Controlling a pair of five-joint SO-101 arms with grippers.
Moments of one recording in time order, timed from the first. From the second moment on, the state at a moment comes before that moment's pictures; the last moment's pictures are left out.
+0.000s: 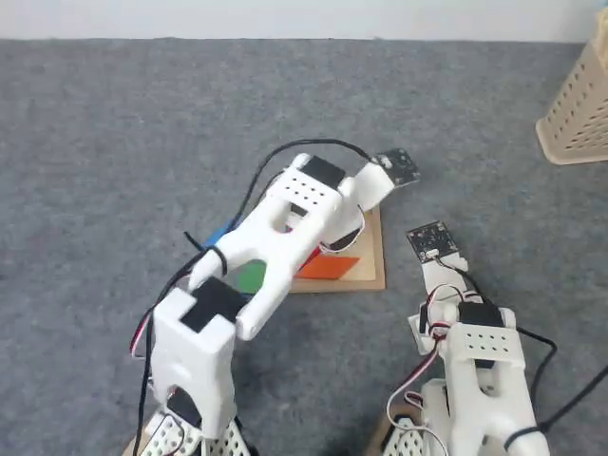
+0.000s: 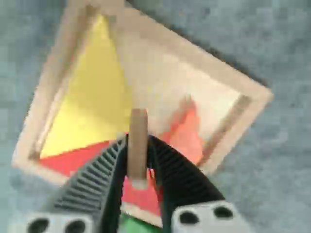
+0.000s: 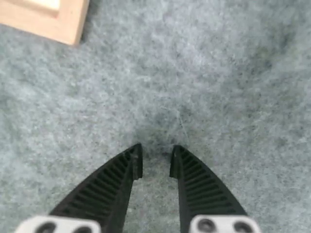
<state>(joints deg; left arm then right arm) 26.7 23.9 -0.9 75.6 -22.5 1.2 -47.7 79.0 54.9 22.6</state>
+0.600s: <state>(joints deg) 30.2 25.9 -1.7 75.6 -25.4 1.2 -47.7 79.0 54.9 22.6</state>
